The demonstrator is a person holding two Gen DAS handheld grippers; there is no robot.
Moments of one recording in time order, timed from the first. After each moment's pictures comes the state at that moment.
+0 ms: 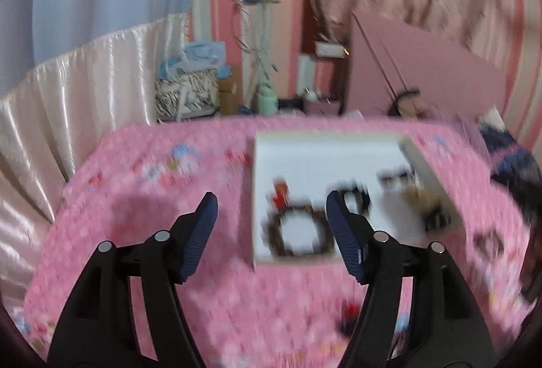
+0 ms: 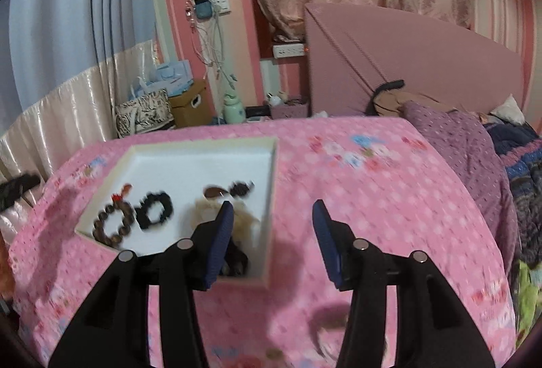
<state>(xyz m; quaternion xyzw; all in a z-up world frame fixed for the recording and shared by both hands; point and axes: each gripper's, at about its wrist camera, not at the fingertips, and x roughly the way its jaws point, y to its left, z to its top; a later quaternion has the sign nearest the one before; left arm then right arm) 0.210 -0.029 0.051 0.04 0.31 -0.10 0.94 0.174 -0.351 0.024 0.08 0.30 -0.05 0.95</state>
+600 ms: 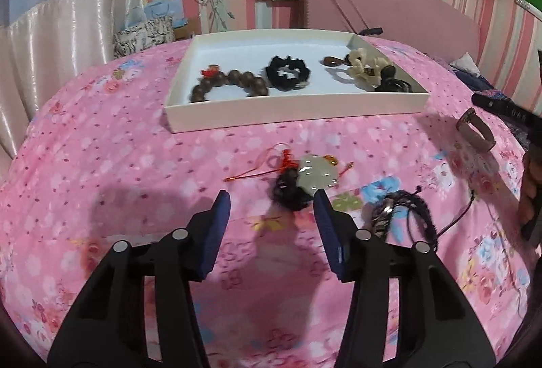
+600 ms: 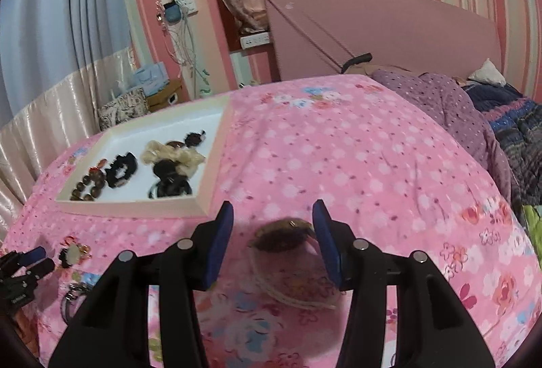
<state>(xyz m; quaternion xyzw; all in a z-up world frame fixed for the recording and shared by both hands) 0.133 -0.074 -0.051 0.07 0.37 -0.16 0.91 0.109 -0.391 -0.049 0.12 0.30 -0.09 0.94</state>
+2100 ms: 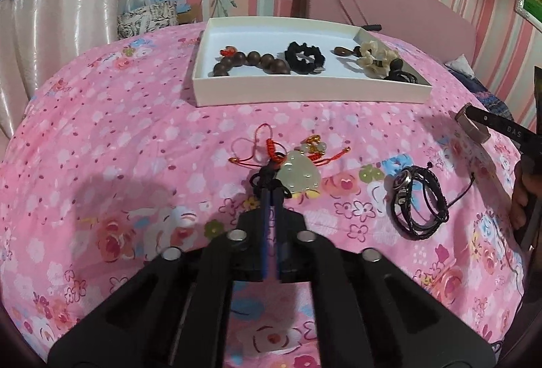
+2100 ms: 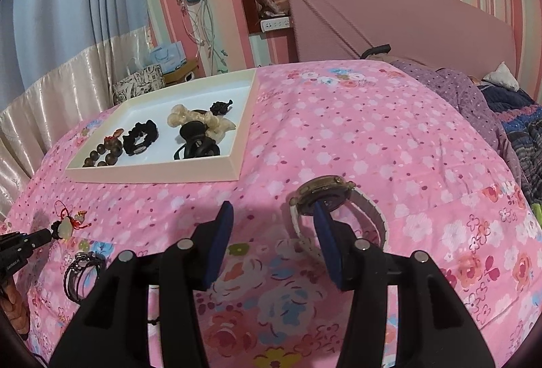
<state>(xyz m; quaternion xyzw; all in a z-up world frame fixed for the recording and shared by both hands) 0.127 -0.032 -0.058 0.04 0.40 -0.18 0.90 0.103 -0.361 -0.059 0.10 0.32 -0.05 0.94</state>
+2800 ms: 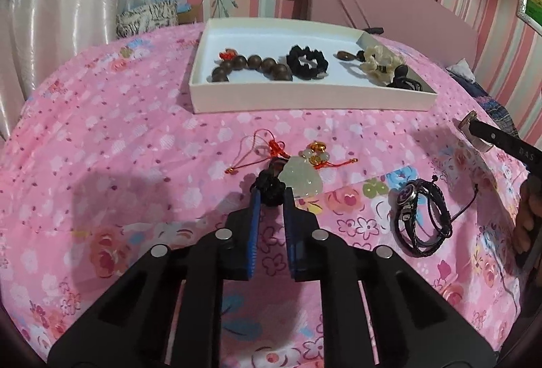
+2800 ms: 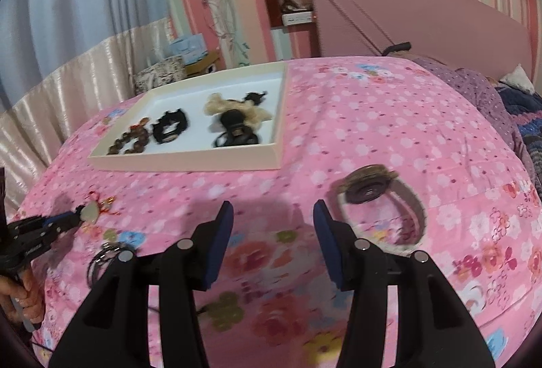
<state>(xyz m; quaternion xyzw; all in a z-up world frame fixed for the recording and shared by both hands) 0.137 -0.033 -0.057 0.04 0.39 -0.17 0.90 0.097 -0.324 -0.054 0.09 0.33 -0.01 0.94</state>
